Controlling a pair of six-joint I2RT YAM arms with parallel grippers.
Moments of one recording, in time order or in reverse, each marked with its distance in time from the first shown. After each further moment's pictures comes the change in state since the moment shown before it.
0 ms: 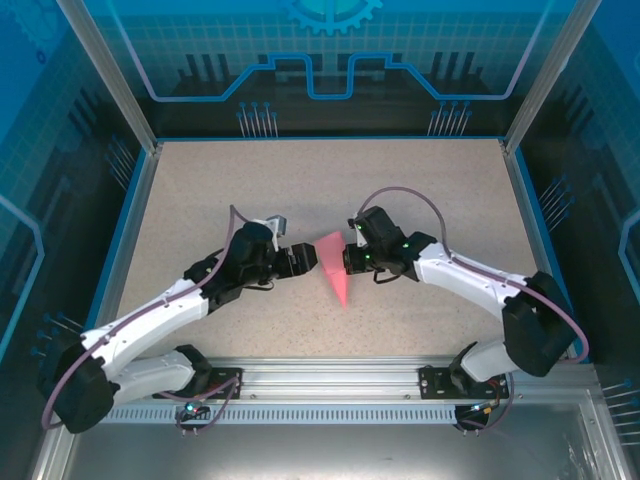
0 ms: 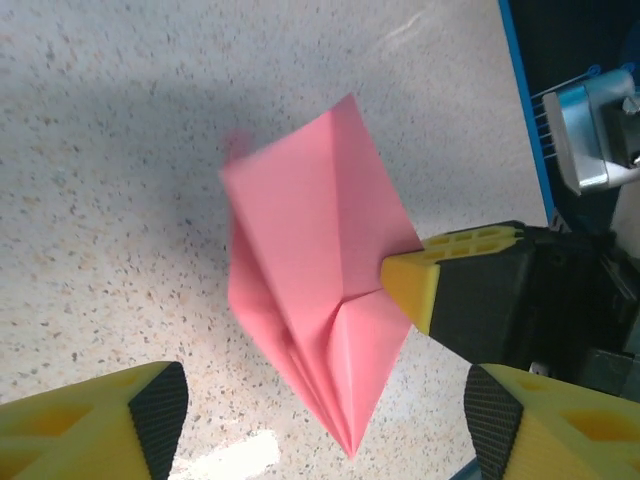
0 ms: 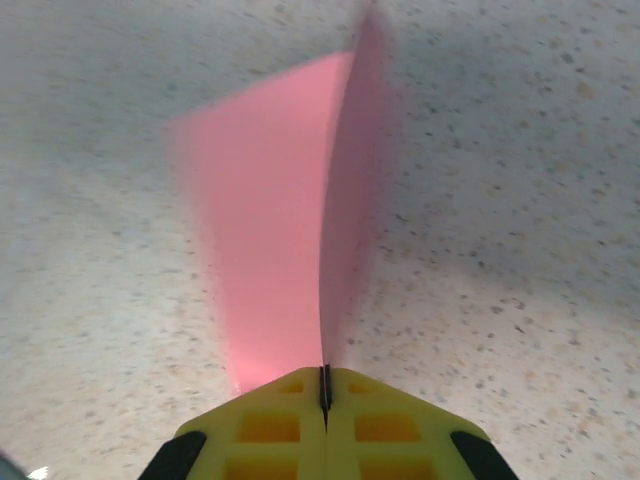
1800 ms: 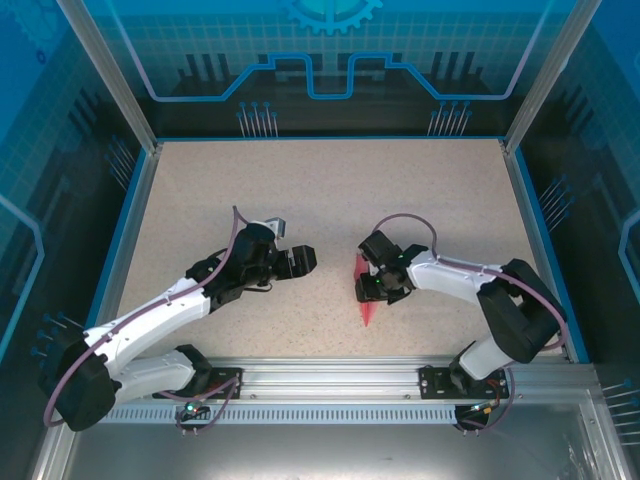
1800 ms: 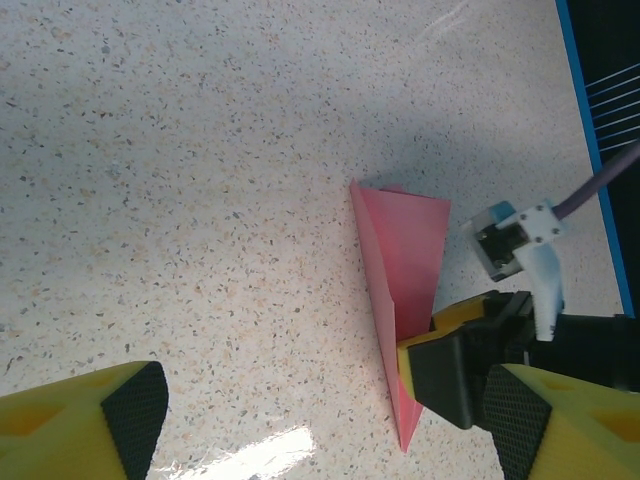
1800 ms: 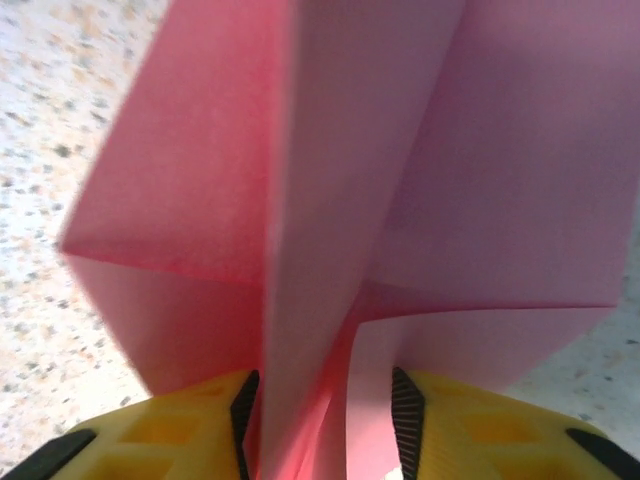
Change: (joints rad) left arm 0.000 0.036 0.001 -0.037 -0.039 0.030; right arm -0.011 0.128 -0.119 -0.159 0.027 0.018
